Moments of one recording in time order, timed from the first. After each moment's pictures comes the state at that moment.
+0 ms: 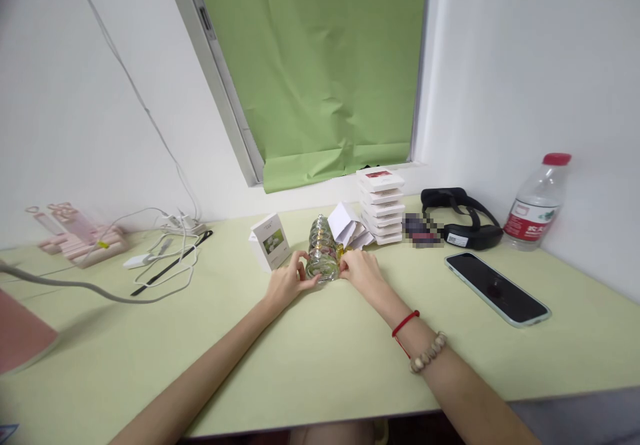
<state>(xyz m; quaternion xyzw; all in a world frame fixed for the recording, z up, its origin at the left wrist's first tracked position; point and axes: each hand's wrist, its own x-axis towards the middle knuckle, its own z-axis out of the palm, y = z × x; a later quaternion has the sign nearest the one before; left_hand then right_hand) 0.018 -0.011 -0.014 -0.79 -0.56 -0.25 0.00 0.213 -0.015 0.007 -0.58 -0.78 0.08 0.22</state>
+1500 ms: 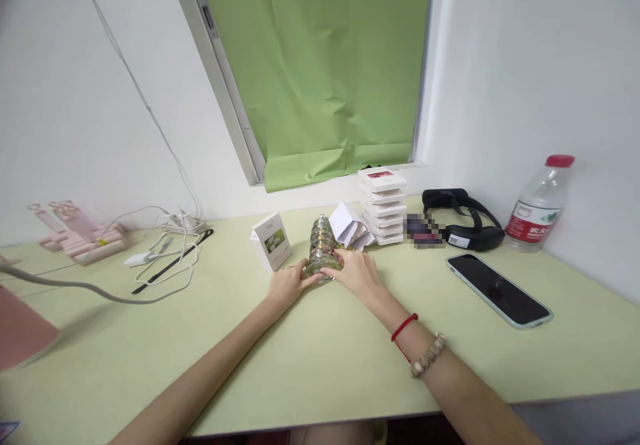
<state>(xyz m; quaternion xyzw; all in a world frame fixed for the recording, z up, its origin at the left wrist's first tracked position) 0.020 -0.011 -0.008 -0.77 -0.63 -0.09 0.05 0.199 -0.020 0.001 -0.58 -0.74 0.06 0.32</state>
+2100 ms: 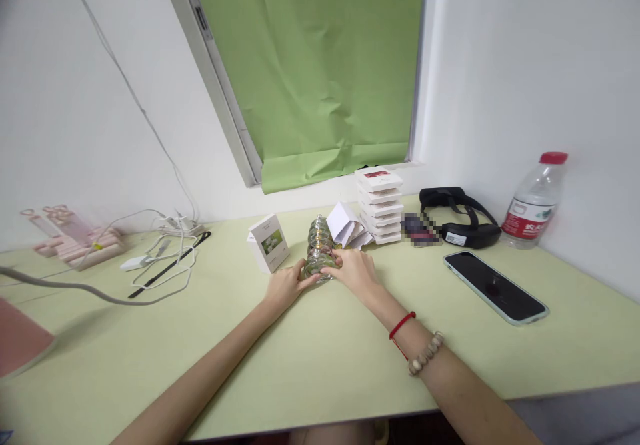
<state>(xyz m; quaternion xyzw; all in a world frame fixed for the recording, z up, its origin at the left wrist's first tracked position) 0.019 -0.009 -0.011 -0.77 -0.62 -0.11 0.01 0.202 -0.017 0.001 -0.58 -0.74 0.08 0.34</state>
